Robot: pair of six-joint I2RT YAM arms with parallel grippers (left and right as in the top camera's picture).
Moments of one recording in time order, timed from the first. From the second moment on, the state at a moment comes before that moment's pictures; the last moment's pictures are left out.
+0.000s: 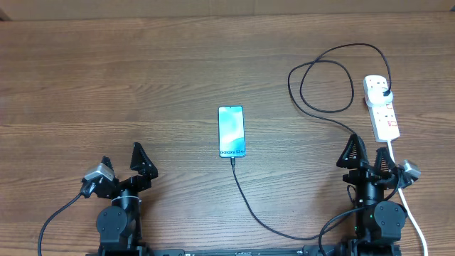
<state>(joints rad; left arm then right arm) 0.00 0.02 0.01 -0.06 -0.19 -0.51 -0.08 0.01 0.02 -0.02 0.10 0.56</state>
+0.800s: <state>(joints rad) 0.00 0.02 0.01 -0.06 -0.19 -0.51 -0.03 0.01 0.02 -0.03 0.01 0.17</state>
